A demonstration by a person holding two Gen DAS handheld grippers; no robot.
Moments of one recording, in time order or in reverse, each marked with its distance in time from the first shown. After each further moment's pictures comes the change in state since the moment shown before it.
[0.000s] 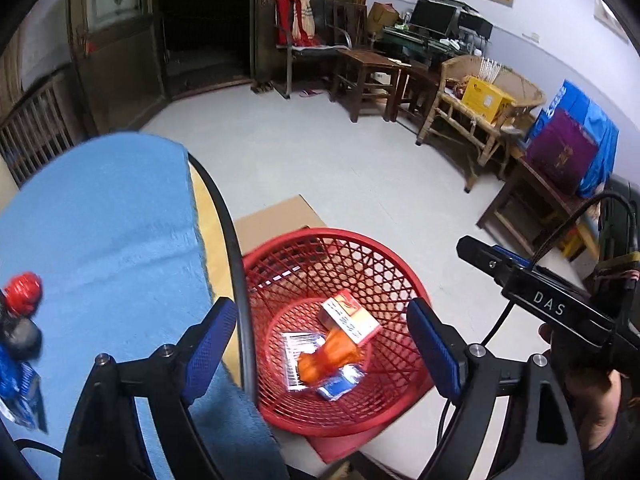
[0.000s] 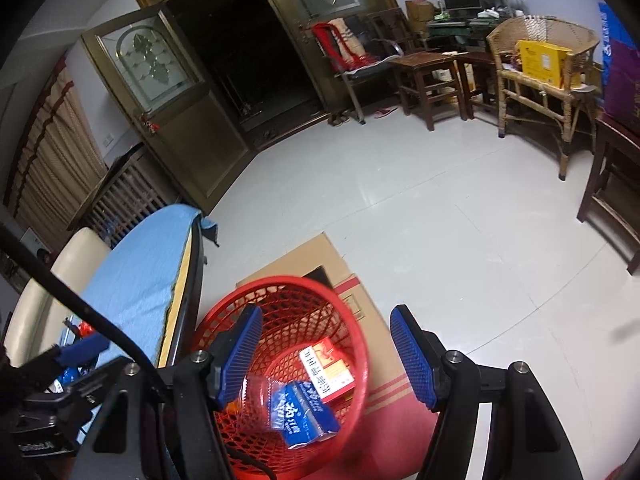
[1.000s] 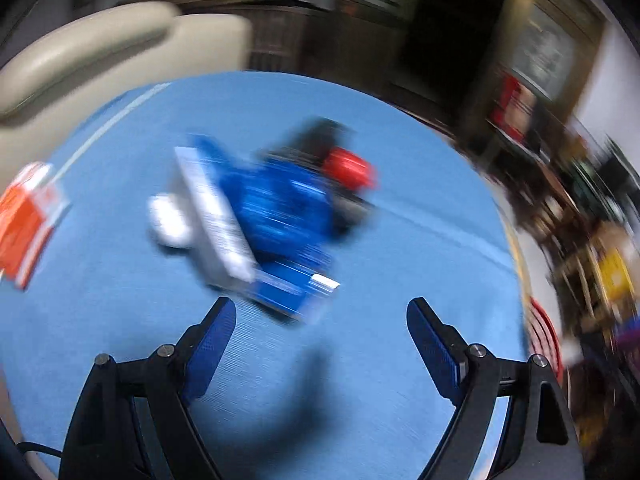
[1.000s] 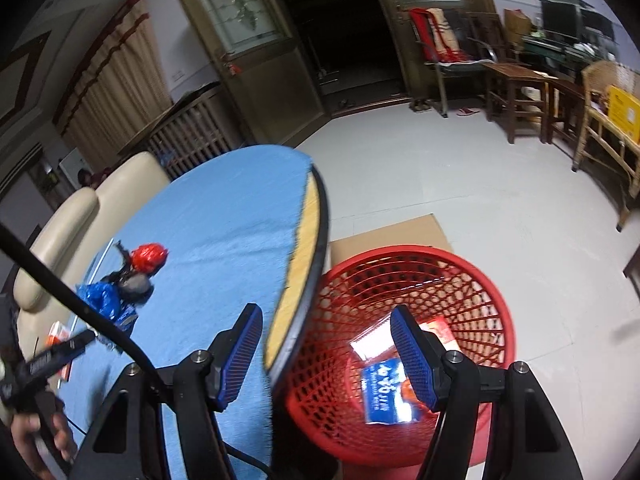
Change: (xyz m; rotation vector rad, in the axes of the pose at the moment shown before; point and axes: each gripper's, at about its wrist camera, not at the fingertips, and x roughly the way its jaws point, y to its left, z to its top) left arm -0.133 0.265 -0.144 -0.699 -0.162 0.431; right arm 0.011 0.138 -0.037 -0.262 0.108 0.166
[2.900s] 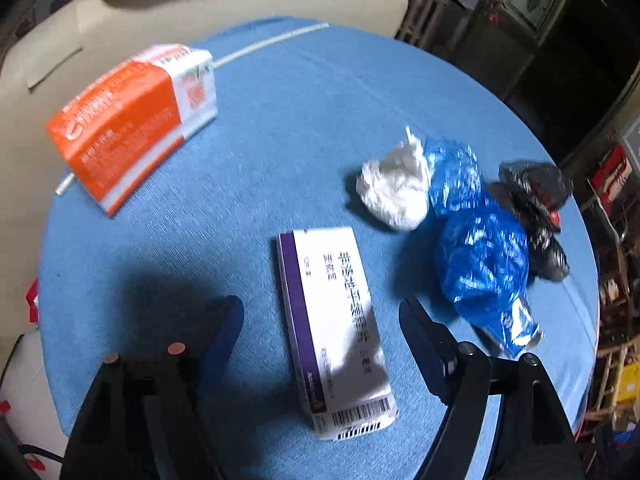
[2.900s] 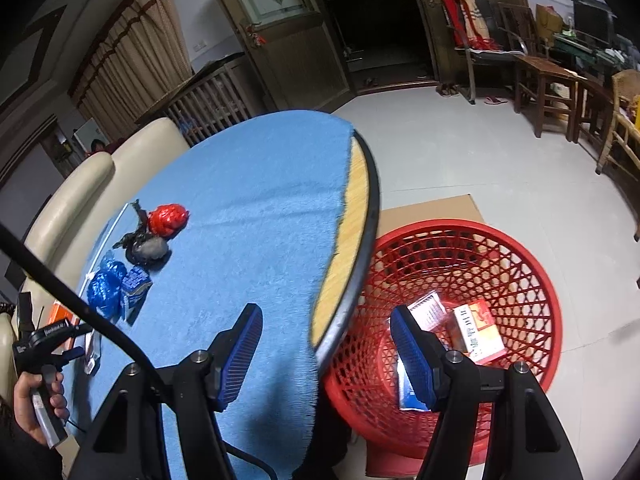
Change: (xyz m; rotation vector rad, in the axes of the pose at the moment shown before) left arm 0.026 0.149 -0.007 -0.302 0.127 0.204; right arm 0.027 0.036 -0.015 -0.065 0.086 0.054
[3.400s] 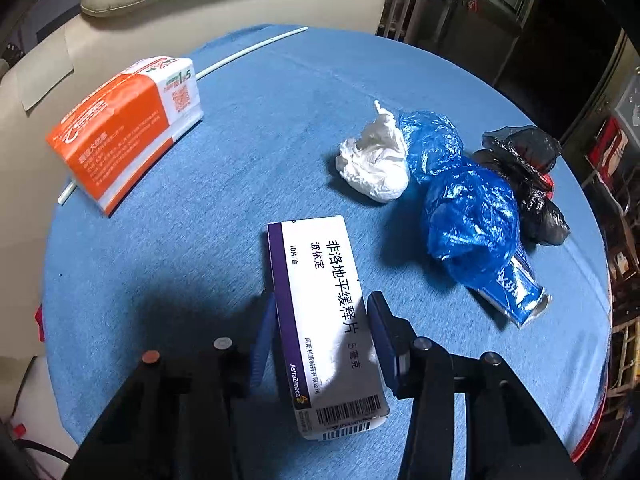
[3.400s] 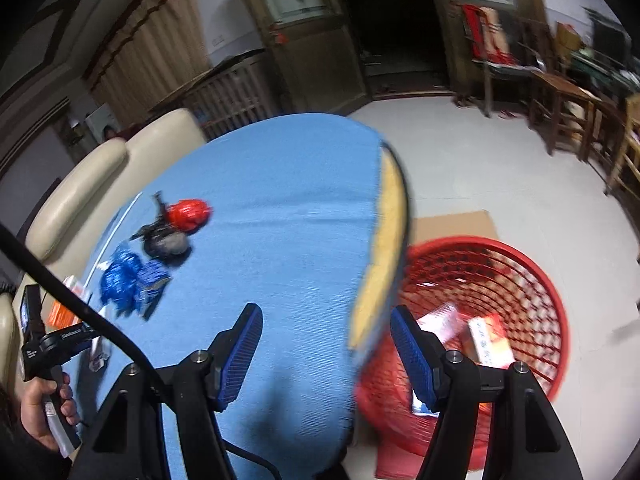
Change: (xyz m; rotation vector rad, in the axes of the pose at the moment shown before) left arm -0.010 -0.014 -0.042 0.094 -0.025 0.022; right arm -0.001 0.042 0.009 -0.089 -0.001 0.028
